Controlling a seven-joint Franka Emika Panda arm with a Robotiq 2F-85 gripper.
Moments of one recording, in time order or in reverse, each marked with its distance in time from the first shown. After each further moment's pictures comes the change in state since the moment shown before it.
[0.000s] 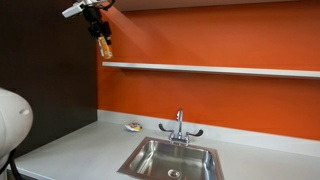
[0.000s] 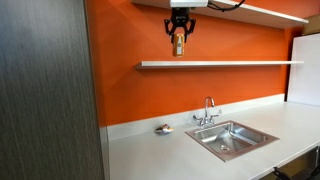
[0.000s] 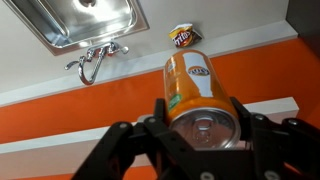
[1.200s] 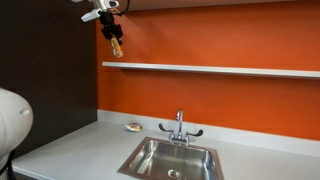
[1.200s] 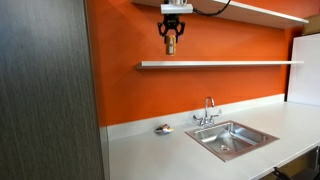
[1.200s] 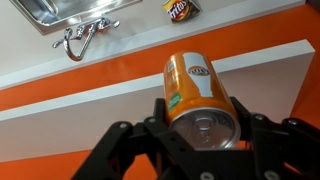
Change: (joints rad) arm 0.001 0.290 -0.019 0.337 -0.072 -0.039 0.000
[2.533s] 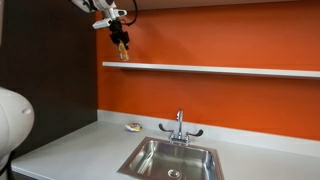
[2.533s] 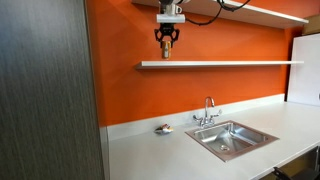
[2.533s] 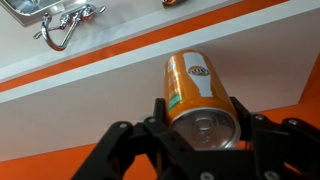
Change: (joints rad) arm 0.023 0.194 -0.043 0.199 -0.009 0.020 0.000
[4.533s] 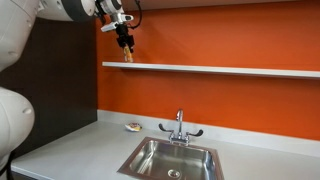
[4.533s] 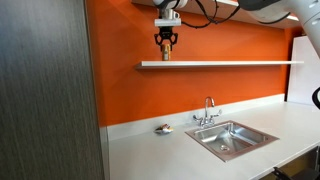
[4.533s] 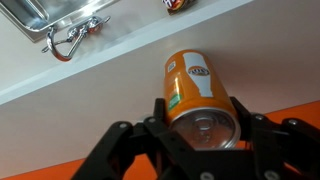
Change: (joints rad) arm 0.006 0.250 -0.006 0.371 0.000 -0.212 0.000
